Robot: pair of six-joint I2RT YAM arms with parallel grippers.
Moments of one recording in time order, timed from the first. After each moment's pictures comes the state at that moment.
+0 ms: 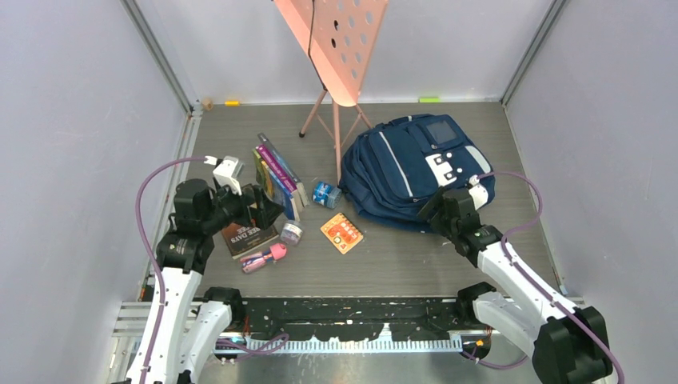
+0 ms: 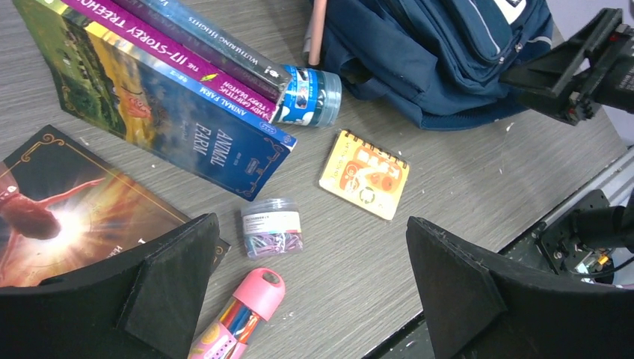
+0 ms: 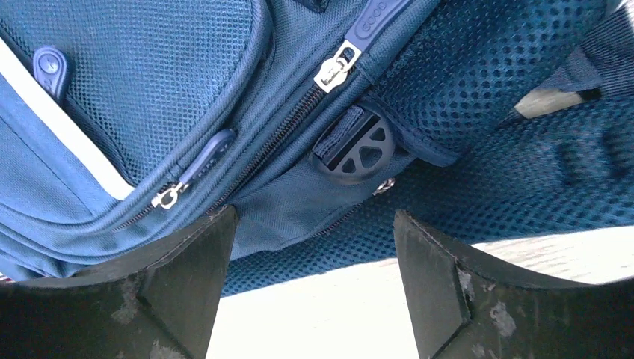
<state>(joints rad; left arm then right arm) -0.09 0.66 0.79 -0.57 0.51 -0.14 0.31 0.89 0.47 -0.33 0.25 0.86</state>
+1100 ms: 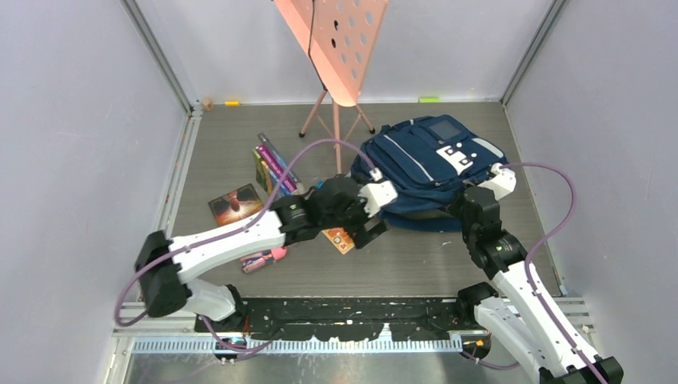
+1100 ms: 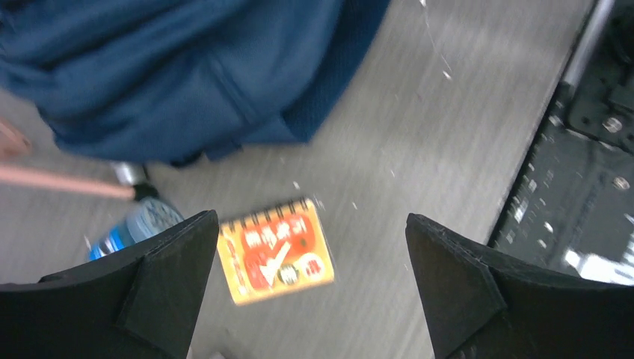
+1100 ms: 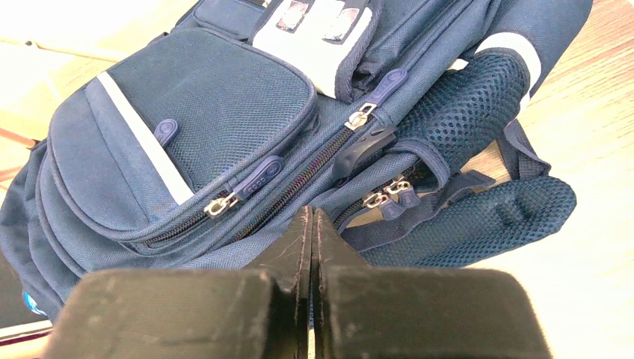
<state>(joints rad) -1.04 1.31 1.10 -0.39 0.02 0.11 0.31 0.67 0.57 -0.32 0.49 0.60</state>
